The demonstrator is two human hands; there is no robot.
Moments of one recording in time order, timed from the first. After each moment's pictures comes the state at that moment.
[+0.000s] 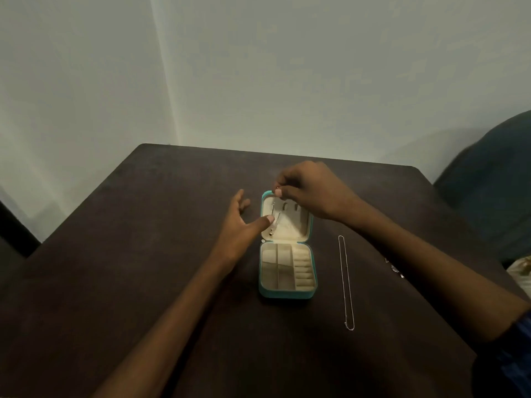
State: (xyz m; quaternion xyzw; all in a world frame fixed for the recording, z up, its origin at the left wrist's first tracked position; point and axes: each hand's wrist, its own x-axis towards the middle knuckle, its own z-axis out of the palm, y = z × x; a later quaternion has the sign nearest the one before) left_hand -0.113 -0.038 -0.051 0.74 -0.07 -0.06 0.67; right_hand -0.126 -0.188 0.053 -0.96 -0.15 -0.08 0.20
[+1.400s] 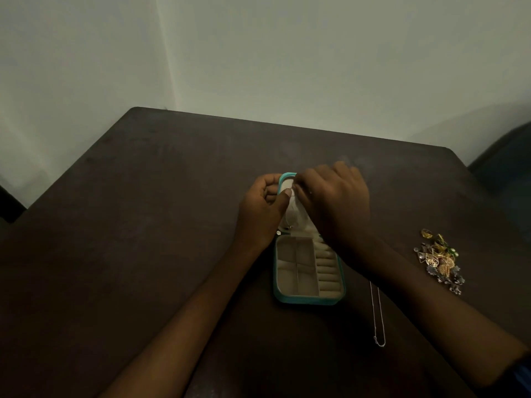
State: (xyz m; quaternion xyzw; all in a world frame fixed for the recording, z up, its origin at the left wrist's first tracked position) left_hand -0.082 -0.063 -0.075 0.69 -0.09 0.03 0.72; right_hand -0.104 -0.187 -0.041 -0.93 -0.11 -0.36 -0.02
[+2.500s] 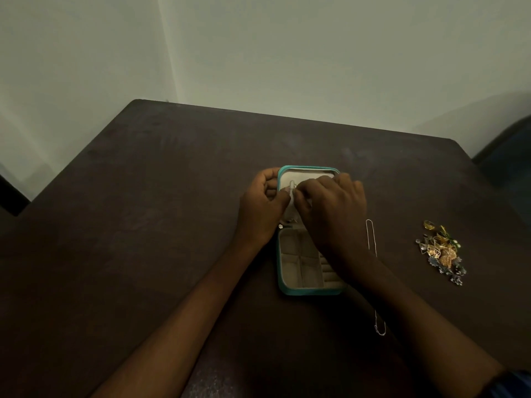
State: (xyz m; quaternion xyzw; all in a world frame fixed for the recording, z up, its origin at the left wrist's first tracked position) left_hand -0.086 -0.060 -0.079 0.70 -0.09 0.03 0.70; right_hand -0.123 -0.176 -0.060 -0.94 -0.02 -0.35 -0.01
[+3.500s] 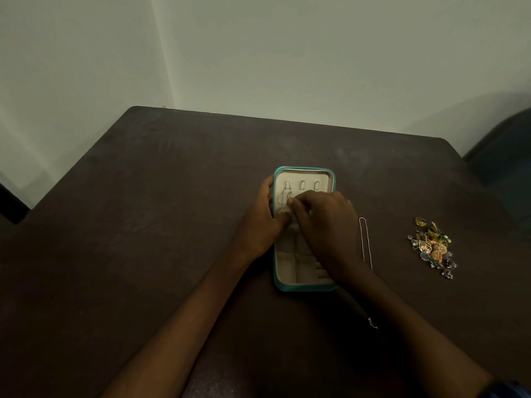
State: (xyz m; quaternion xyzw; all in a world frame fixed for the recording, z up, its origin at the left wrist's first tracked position) left_hand -0.096 -0.054 -0.090 0.74 -0.17 -0.07 0.65; right_hand -0.134 -0.174 -0.068 -0.95 0.04 -0.24 0.19
